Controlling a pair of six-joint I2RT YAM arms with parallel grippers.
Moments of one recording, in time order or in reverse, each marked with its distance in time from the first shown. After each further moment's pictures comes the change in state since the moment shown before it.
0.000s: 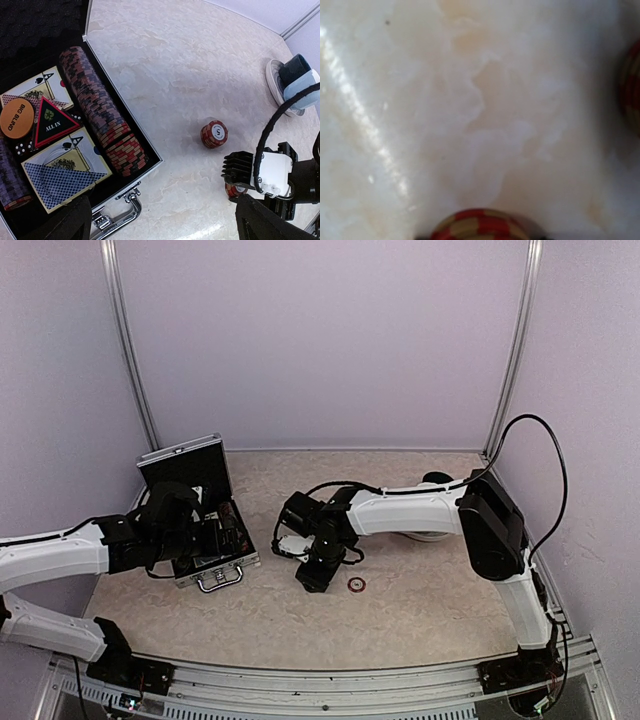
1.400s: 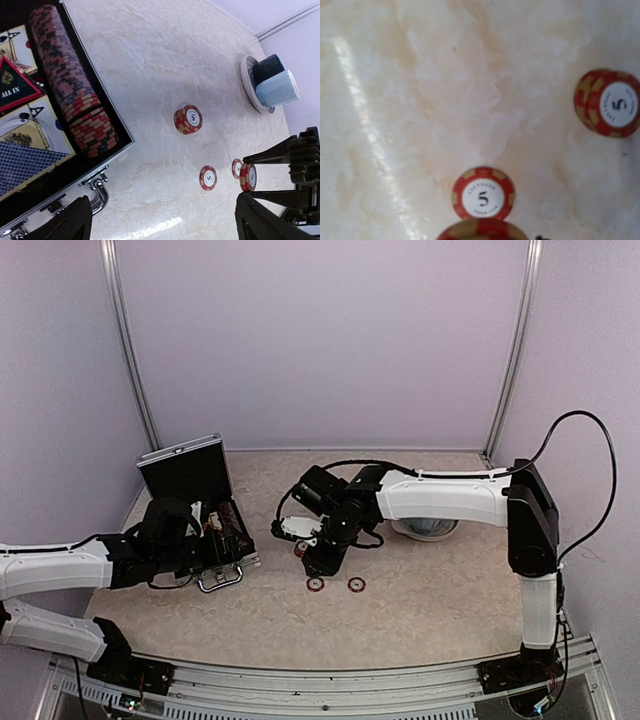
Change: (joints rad) left arm 0.032 -0.014 -0.151 0.211 0.178 -0.136; right arm -0.016 -0.194 -0.090 0.030 -0.061 -0.111
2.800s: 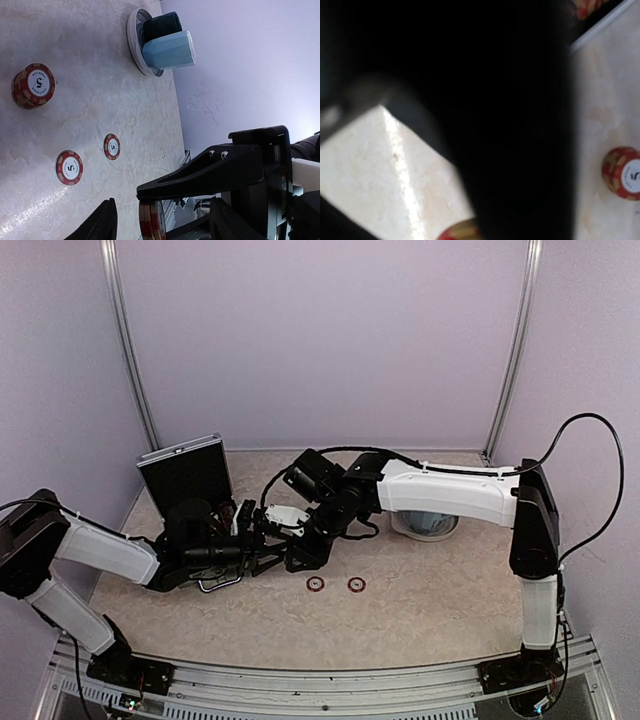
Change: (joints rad) left arm -0.014 0.401 -0.024 0.771 0.529 -0.401; right arm 0.031 -0.013 0.109 -0.004 -0.139 -0.034
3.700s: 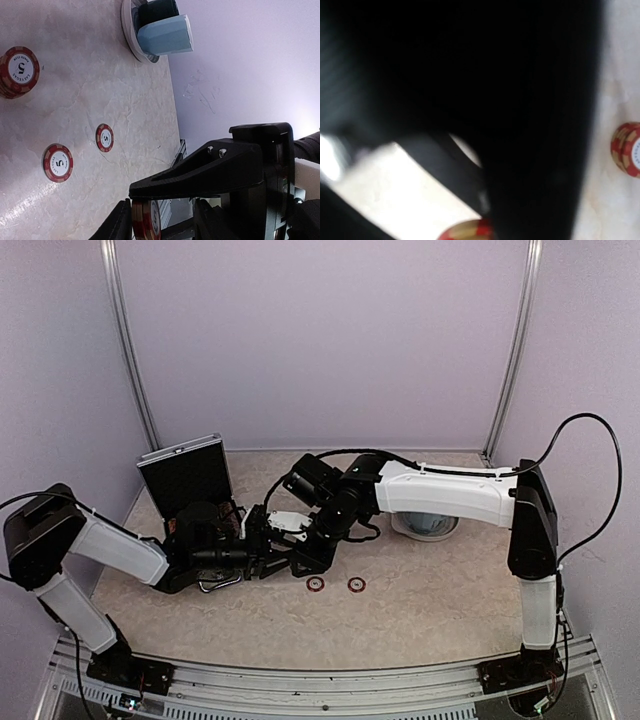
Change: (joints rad) left arm -0.024 0.087 0.022 0.074 0.054 -0.026; right arm 0.004 0.012 0.004 -0.064 0.023 -0.001
